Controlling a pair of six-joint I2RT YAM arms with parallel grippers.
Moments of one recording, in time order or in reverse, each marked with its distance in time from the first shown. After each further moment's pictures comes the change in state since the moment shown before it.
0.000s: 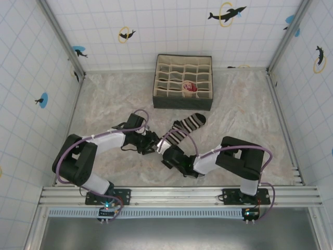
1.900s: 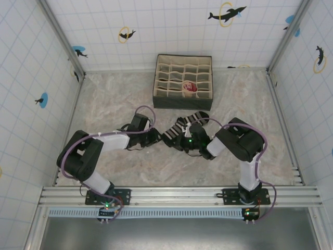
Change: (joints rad) left arm -0.058 0.073 -0.052 0.311 -0.203 0.135; right arm -0.461 0.132 -0.094 0.411 -0.915 1.179
